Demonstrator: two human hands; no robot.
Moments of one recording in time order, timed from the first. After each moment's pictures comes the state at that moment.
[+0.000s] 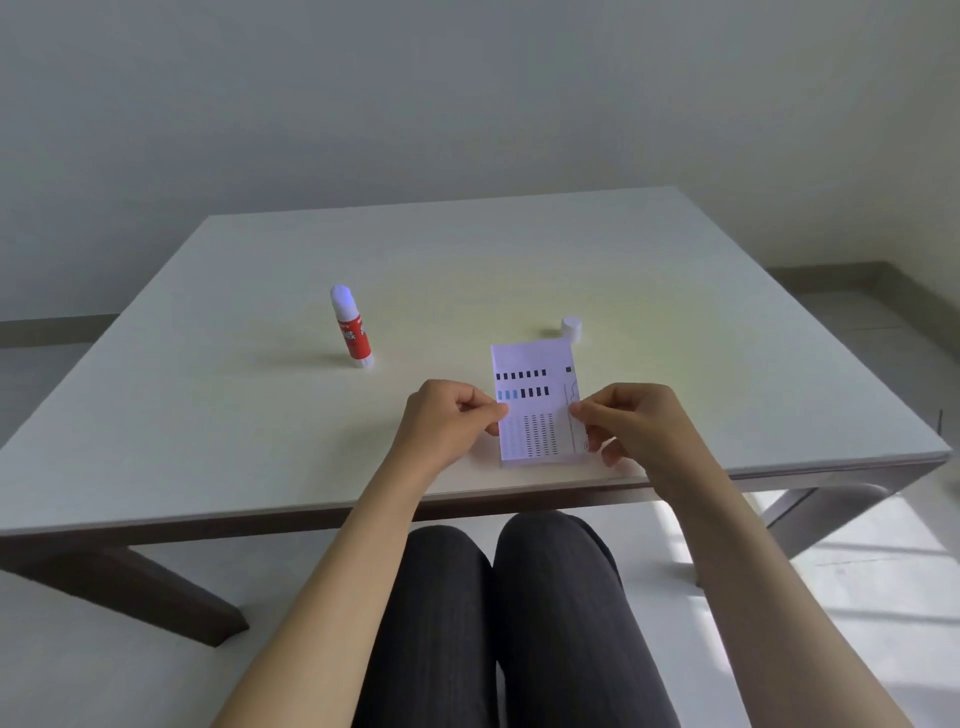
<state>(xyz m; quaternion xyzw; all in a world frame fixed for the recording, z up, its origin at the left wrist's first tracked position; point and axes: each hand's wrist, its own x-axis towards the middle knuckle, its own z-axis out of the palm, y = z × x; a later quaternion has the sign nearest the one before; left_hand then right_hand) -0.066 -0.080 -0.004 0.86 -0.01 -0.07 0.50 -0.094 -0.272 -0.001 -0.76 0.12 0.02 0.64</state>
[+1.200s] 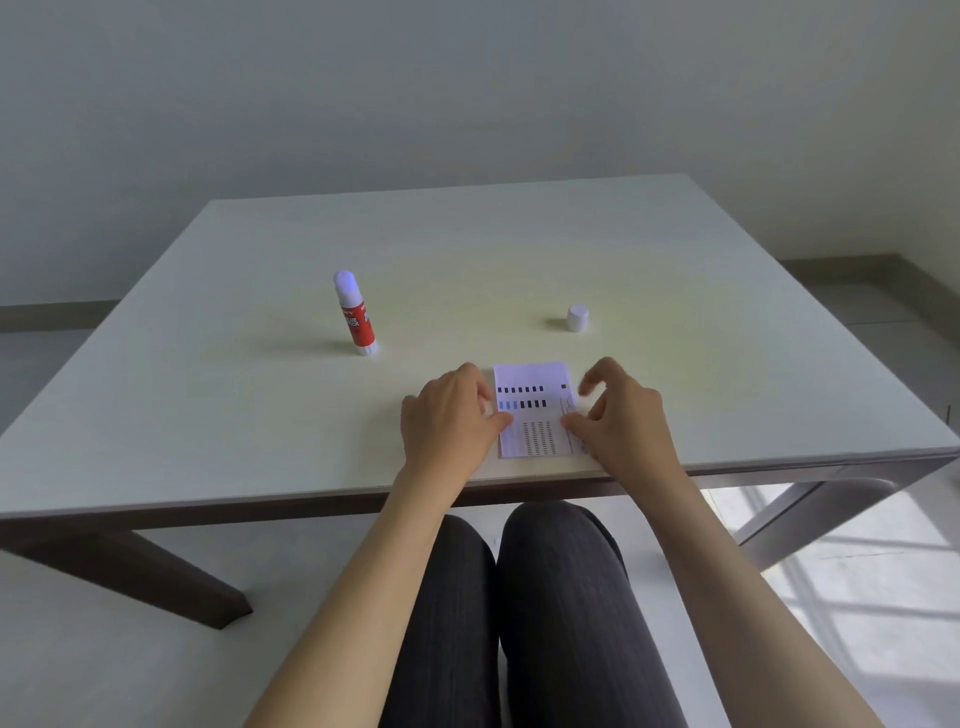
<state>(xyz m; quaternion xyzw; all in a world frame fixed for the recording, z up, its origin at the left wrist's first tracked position) -0.069 -0.091 -0.018 0.97 -0.03 0.08 0.23 -0.089 -0.254 -0.020 -0.92 0.07 -0.07 0.37</state>
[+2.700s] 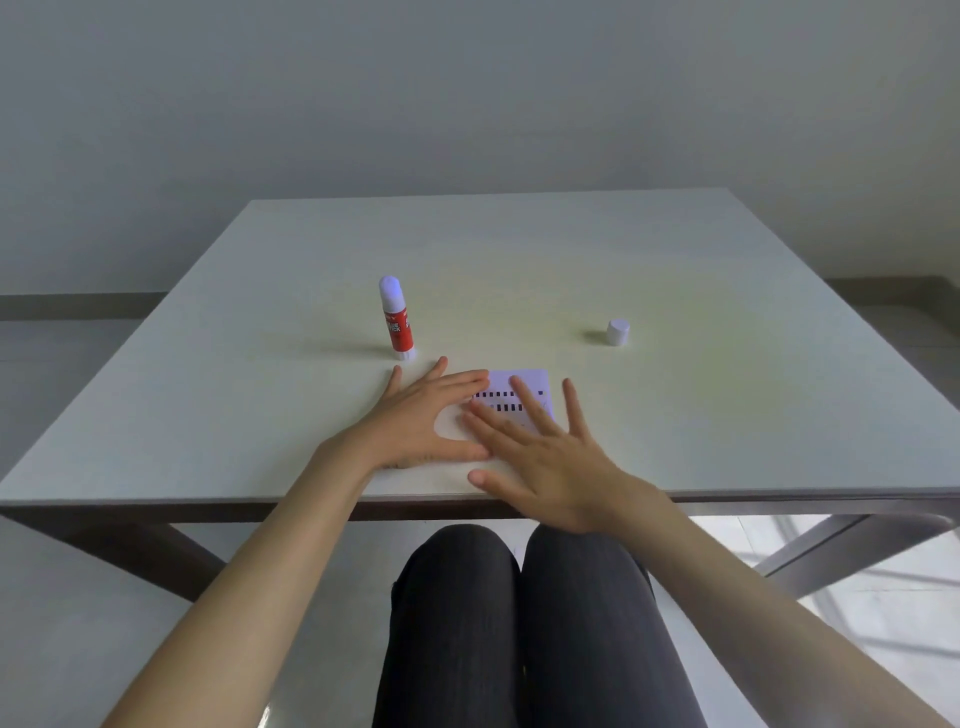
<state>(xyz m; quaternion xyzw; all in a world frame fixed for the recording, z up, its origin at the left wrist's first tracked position) -0.032 0.005 -0.032 0.94 -0.22 -0.12 0.22 -0.080 -0.190 -0.046 -0.96 -0.28 0.02 0.05</state>
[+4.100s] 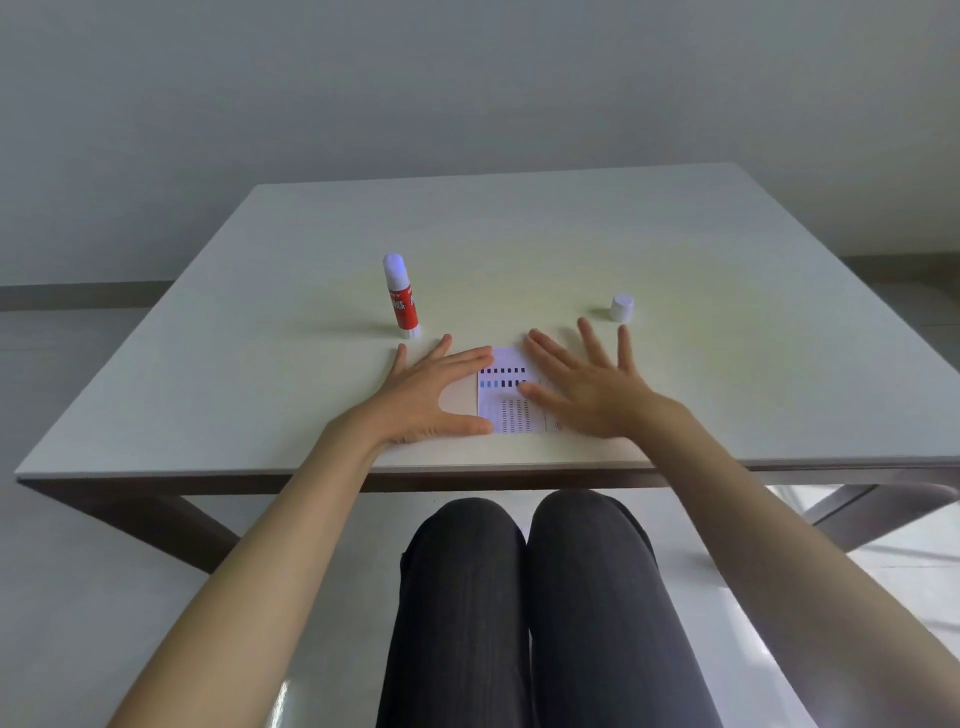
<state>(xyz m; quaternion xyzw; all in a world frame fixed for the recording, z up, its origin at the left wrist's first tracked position) -0.036 0.006 -0.034 0.94 -0.21 -0.13 0.24 -0.042 -0.219 -0.025 -0.98 -0.16 0.09 0.01</state>
